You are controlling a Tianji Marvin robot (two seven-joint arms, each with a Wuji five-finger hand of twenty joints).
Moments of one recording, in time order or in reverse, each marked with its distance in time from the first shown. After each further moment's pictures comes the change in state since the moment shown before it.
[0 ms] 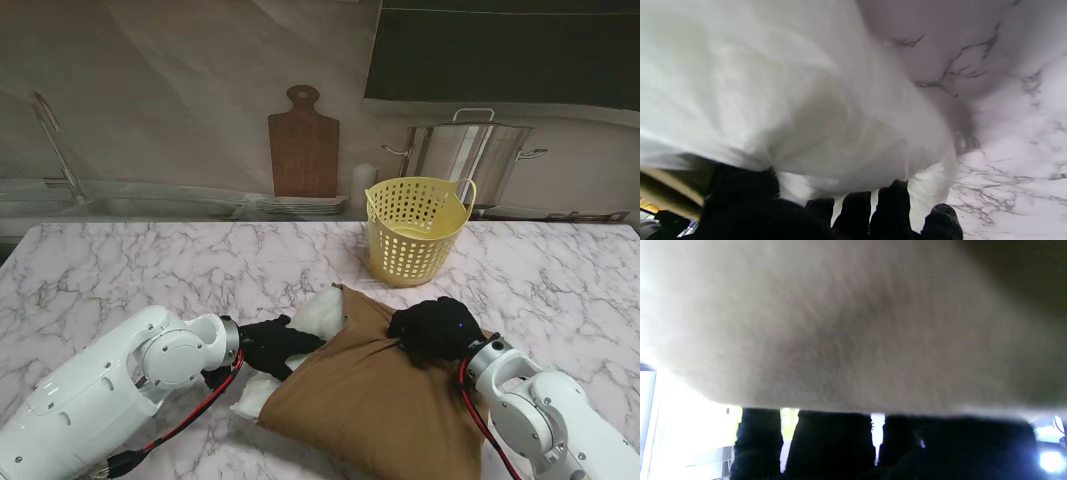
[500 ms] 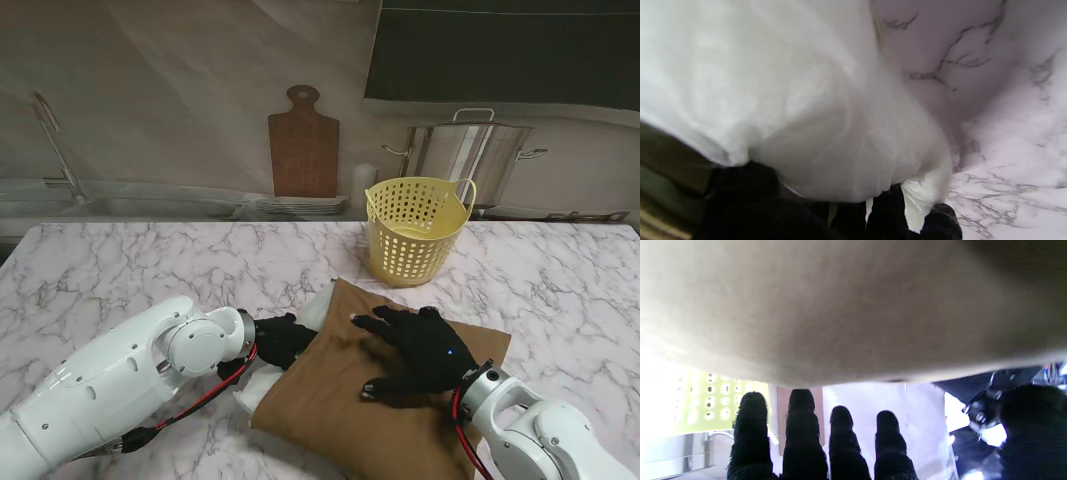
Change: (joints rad) left arm -0.165 -0.014 0.194 0.107 -0.058 0.095 0.033; right arm -0.171 -0.005 0.032 -0.196 -0.046 -0.036 0.034; left_hand 0.010 0.002 -0.023 -0.011 -0.019 -0.046 -0.012 0.000 -0.006 -0.066 -0.006 0.001 -0.011 -0.070 0.018 0.013 0.000 -0.001 0.000 0.000; right_hand -0.557 0.192 -0.309 0.126 -0.471 0.228 -0.740 0.014 -0.637 0.142 -0.454 -0.559 -0.659 0.267 -0.644 -0.382 -0.427 0.111 -0.474 -0.110
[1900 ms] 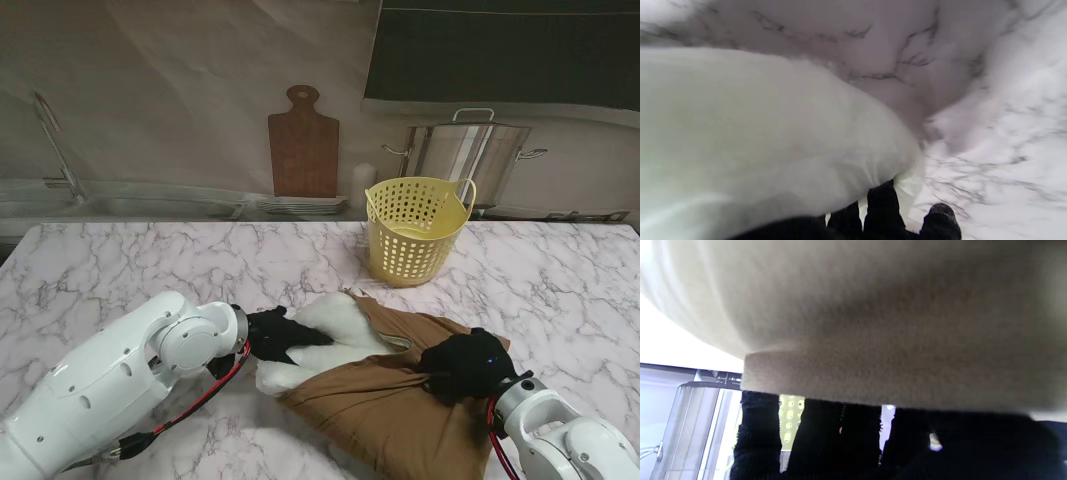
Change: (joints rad) left arm 0.084 -0.018 -0.144 -0.060 0.164 -0.044 -0.087; right arm -0.094 -0.001 0.126 0.000 -0.054 0.115 0.052; left_hand -0.028 0.031 -0.007 0.000 -0.017 -0.053 -0.013 -0.003 -0.013 -0.131 -0.020 -0.014 -0.010 -0.089 -0.047 -0.006 0.002 -0.011 0.000 0.010; right_hand 0.483 -0.219 0.235 -0.202 0.619 -0.378 0.636 0.093 0.744 -0.272 0.428 0.601 0.561 -0.288 0.567 0.328 0.364 -0.098 0.347 0.106
